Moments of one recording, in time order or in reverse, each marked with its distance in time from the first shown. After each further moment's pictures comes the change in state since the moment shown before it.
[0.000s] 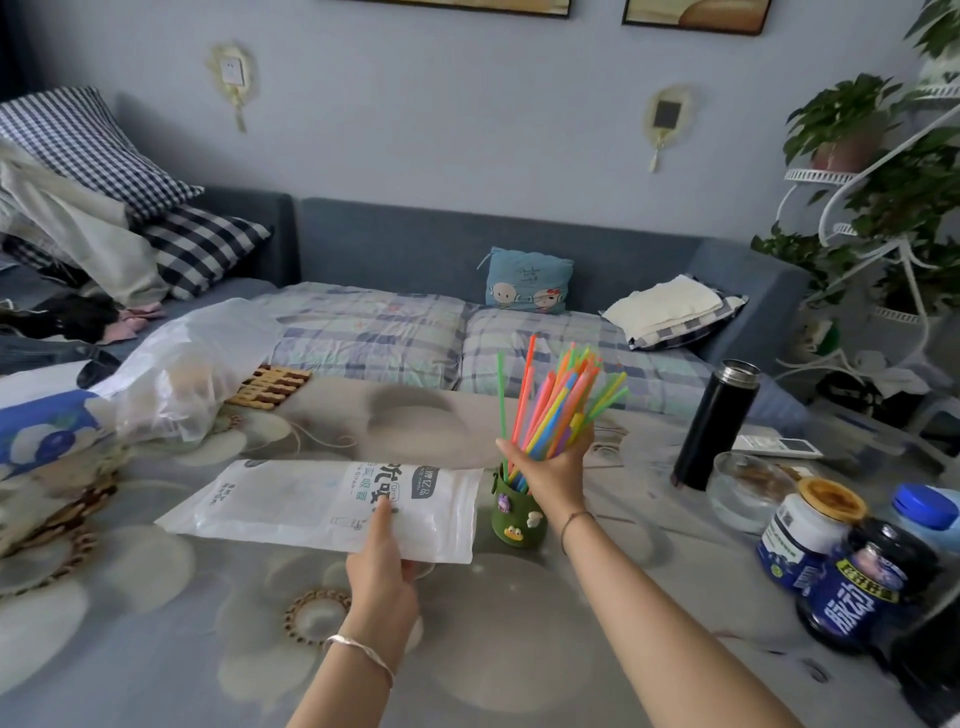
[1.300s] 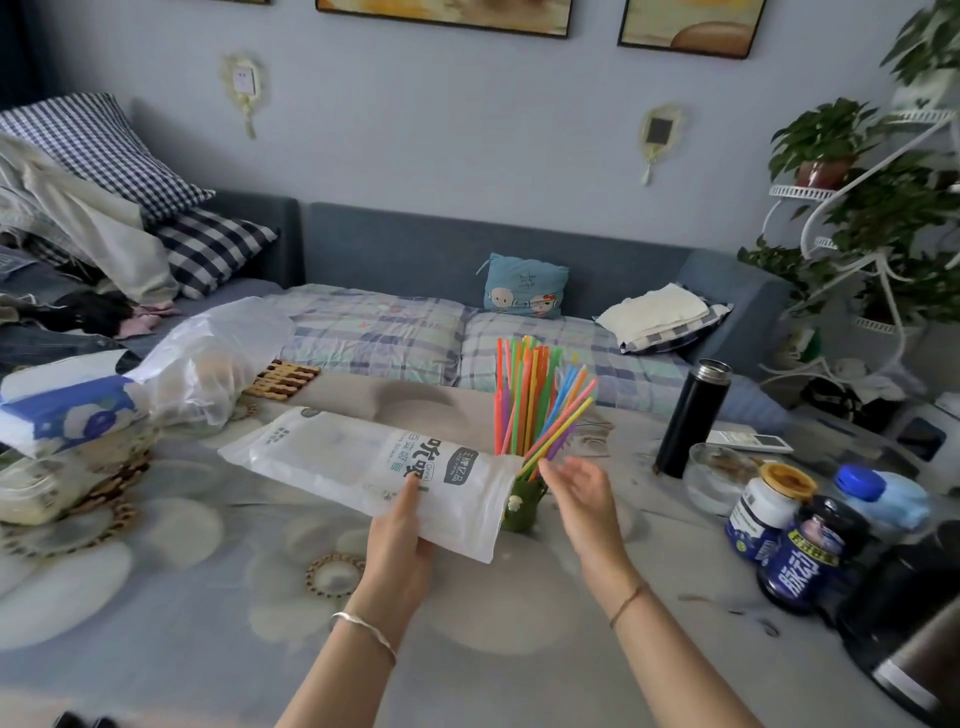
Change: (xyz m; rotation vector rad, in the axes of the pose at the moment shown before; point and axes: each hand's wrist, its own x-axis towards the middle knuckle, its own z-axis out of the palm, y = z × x) left_hand -0.069 0.016 -0.008 0.003 -0.276 0.006; right_hand -0.095 -0.032 -0.060 0.179 -0.052 0.102
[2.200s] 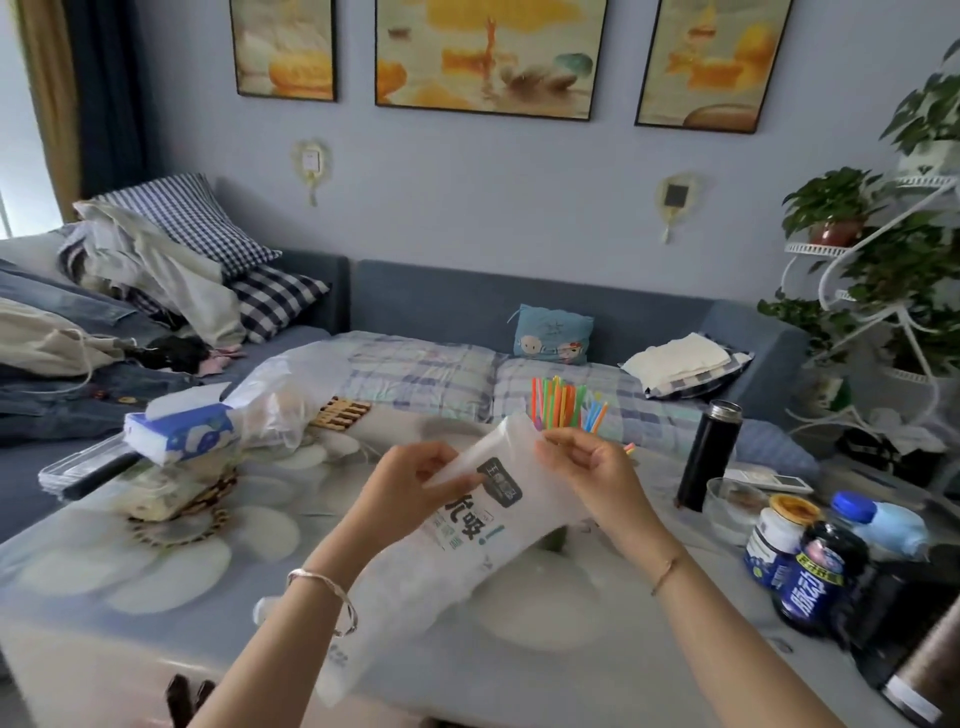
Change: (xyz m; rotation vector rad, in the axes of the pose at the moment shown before) left_hand -0.074 0.113 -0.010 1.234 -0.407 0.681; right_hand -0.076 -0.103 0.010 -0.168 -0.407 -0.334
